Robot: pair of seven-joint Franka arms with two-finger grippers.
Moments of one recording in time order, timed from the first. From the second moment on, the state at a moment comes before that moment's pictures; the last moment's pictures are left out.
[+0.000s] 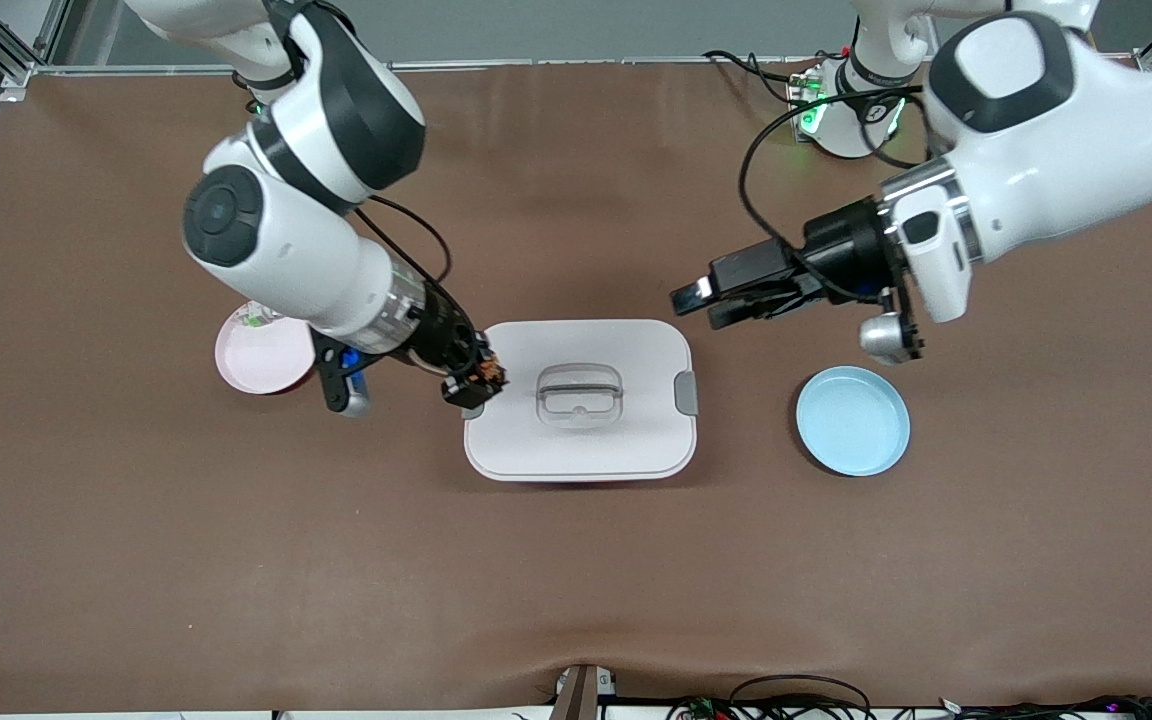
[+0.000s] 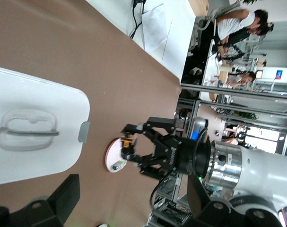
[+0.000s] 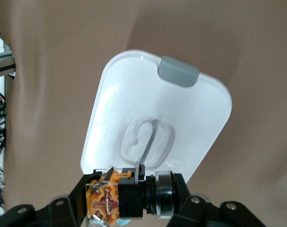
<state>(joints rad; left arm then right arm) -0.13 0.21 -0.32 -1.58 -1.00 2.23 -0.27 0.51 0.53 -0.01 -1.18 0.36 1.87 1.67</state>
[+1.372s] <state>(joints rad) -0.22 0.40 -0.37 -1.62 -1.00 2.42 0.05 0.57 0.64 0.02 -1.01 0.47 2.01 2.04</state>
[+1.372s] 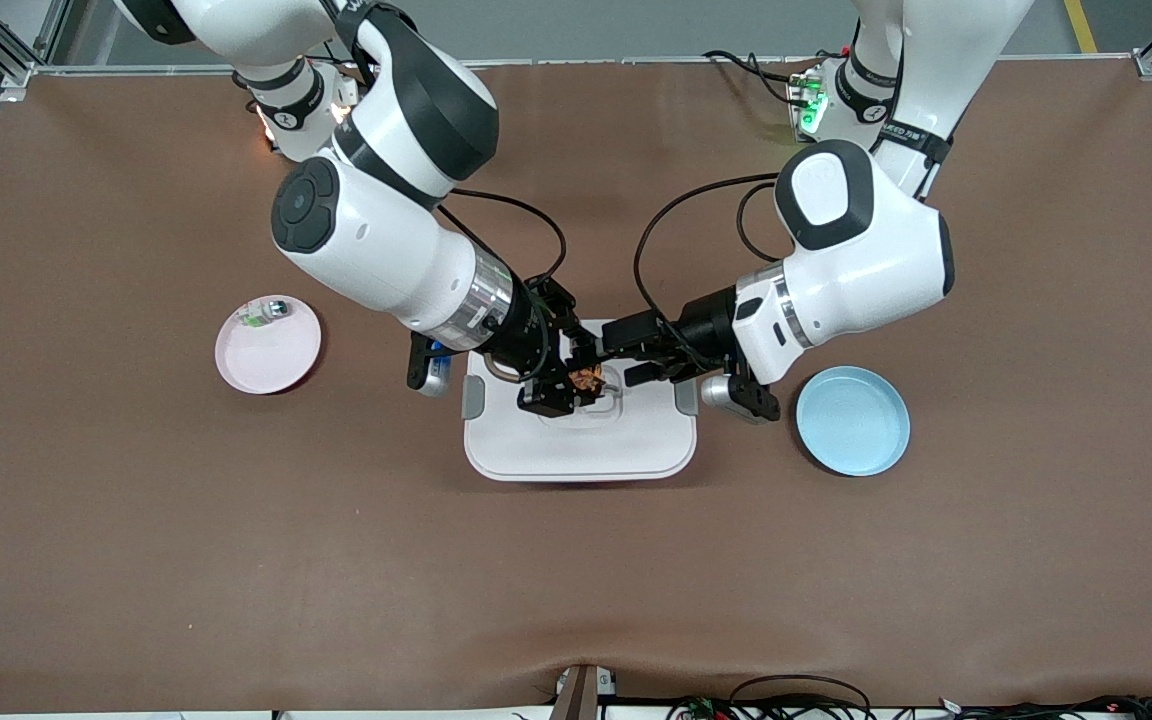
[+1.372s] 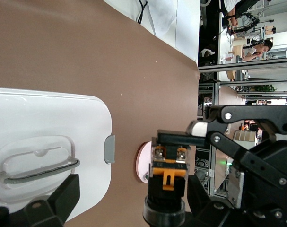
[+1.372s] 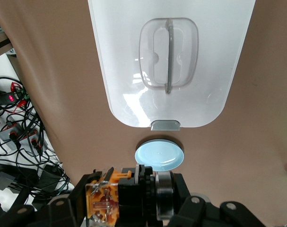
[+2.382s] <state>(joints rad) -0.24 0.40 -0.37 -1.60 -1.01 2.45 0.05 0.58 0.66 0.03 -1.01 0.47 2.08 2.06</state>
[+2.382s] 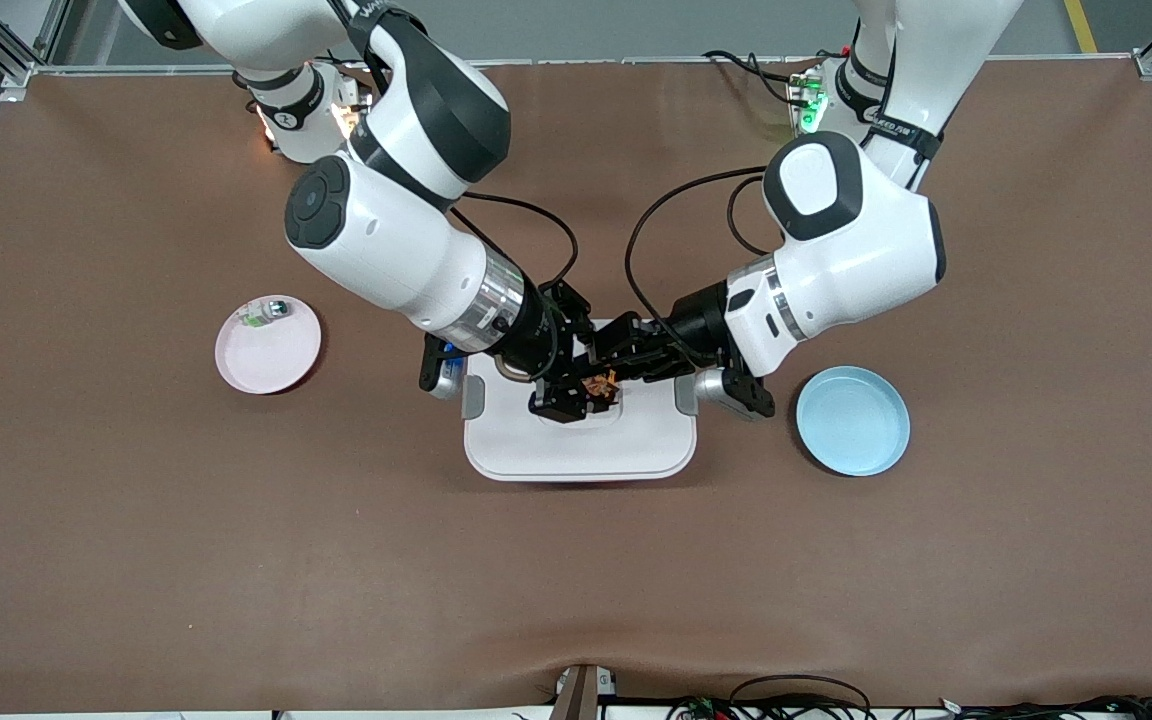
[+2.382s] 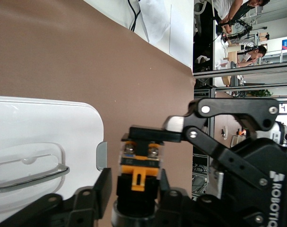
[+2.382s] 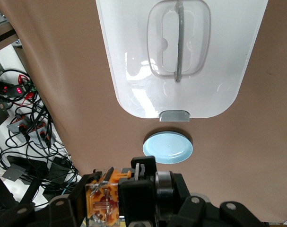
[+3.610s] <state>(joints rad) -0.19 0.37 -0.37 -1.60 -1.01 2.39 0.06 0.49 0.66 0.01 -0.98 0.47 1.92 1.74</state>
